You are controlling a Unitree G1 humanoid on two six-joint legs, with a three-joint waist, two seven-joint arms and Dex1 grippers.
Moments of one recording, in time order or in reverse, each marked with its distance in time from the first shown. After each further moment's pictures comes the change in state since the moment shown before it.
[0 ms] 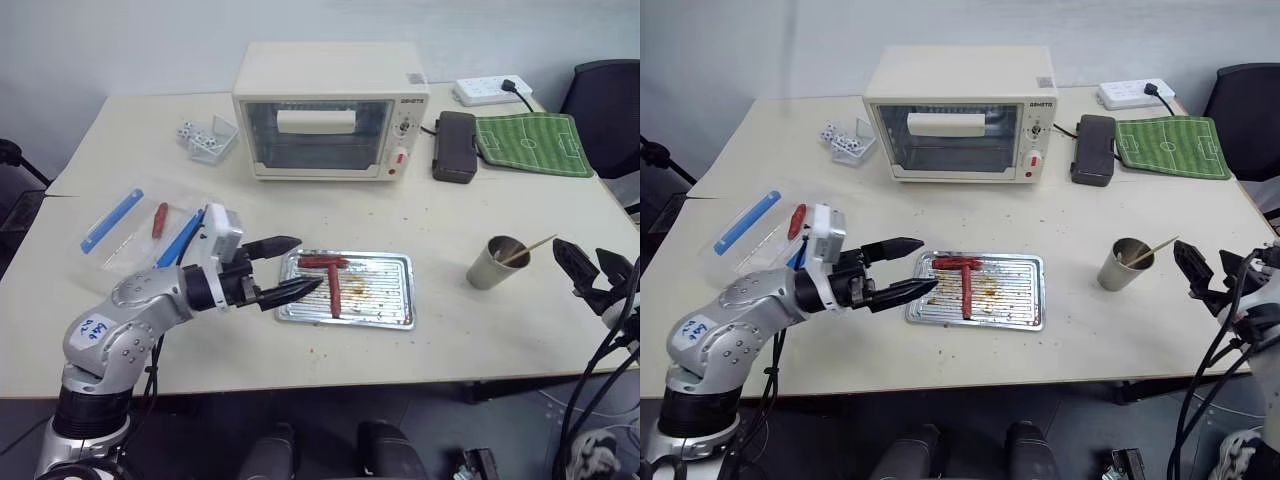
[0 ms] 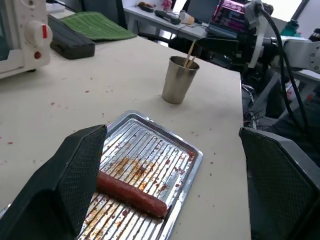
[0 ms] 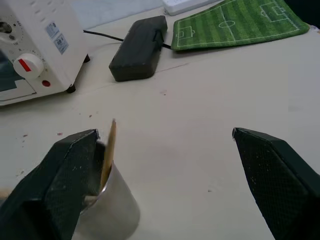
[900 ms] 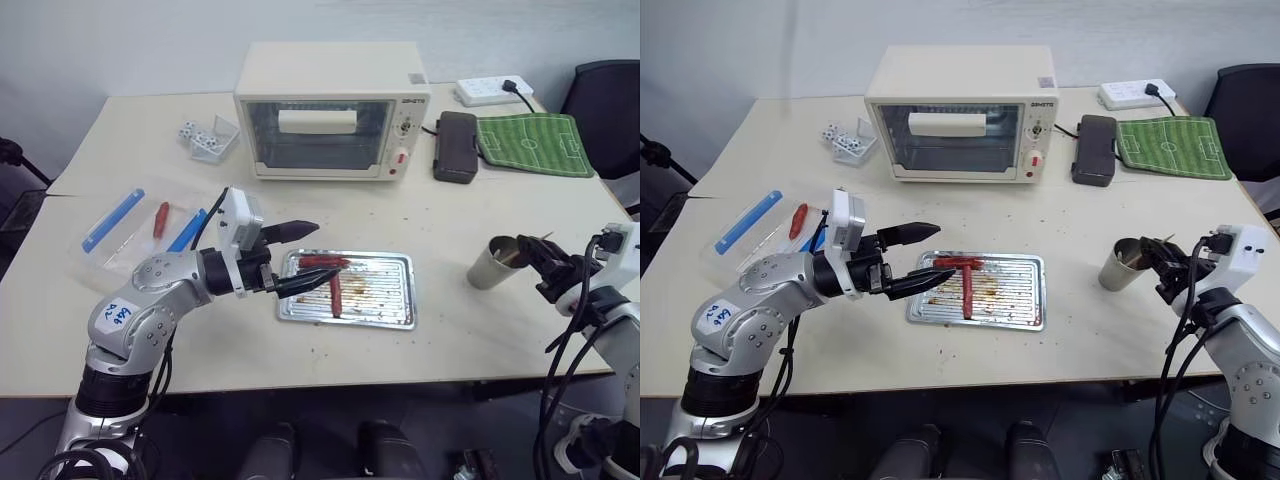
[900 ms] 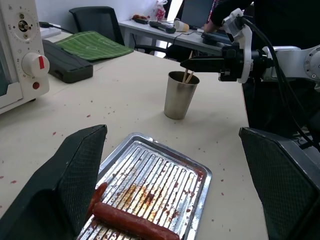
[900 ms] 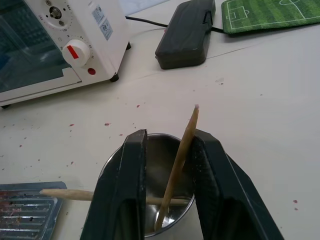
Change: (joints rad) left arm -0.097 -0.049 -0.037 0.047 0.050 -0.036 -0.004; right arm -0.051 0.016 0.124 0.016 0.063 -0.018 -0.063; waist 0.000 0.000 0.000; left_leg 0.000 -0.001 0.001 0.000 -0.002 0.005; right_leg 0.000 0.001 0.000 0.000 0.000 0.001
